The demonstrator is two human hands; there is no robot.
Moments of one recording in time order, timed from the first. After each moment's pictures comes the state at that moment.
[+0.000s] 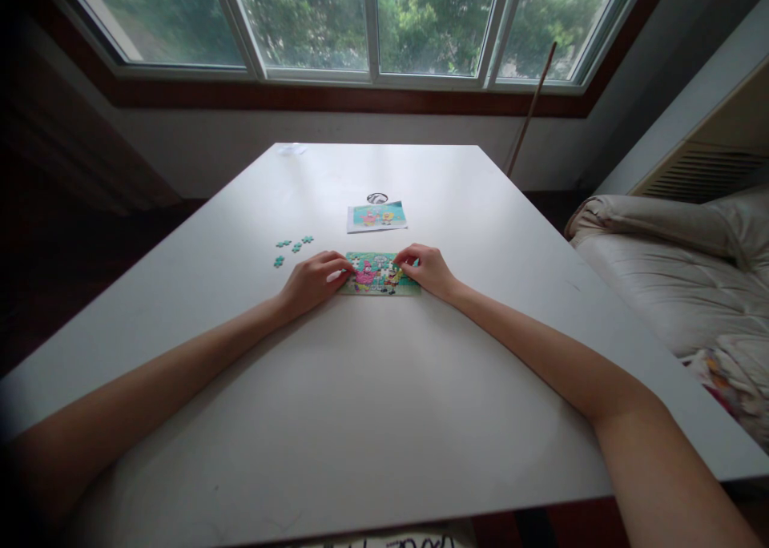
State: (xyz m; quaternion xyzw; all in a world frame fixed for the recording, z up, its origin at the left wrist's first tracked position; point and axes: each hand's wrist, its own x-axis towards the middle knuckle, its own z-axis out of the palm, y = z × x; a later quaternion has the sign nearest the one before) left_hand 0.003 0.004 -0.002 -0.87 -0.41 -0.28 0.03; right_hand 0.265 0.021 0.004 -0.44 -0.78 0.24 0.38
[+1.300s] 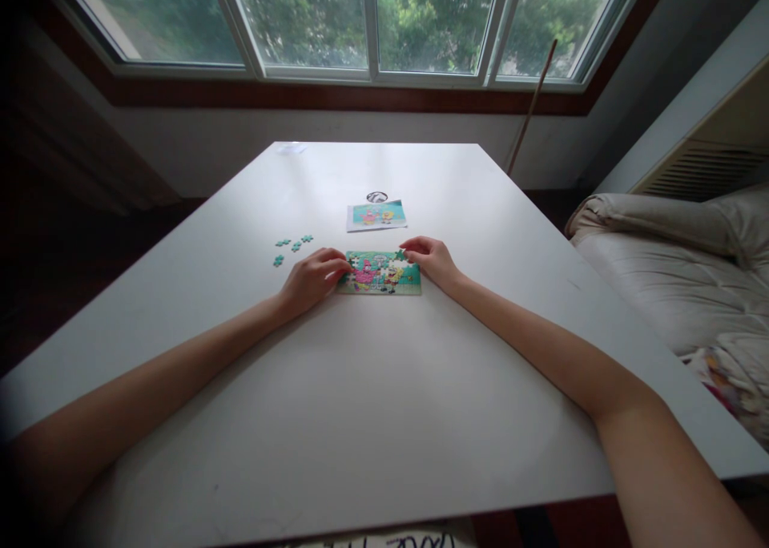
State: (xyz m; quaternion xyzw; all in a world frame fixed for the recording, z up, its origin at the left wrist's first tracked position) left_hand 0.000 0.005 -0.005 -0.87 -0.39 -0.29 0.06; right_hand 0.266 0.031 -0.005 -0.44 -0.57 0.50 0.48
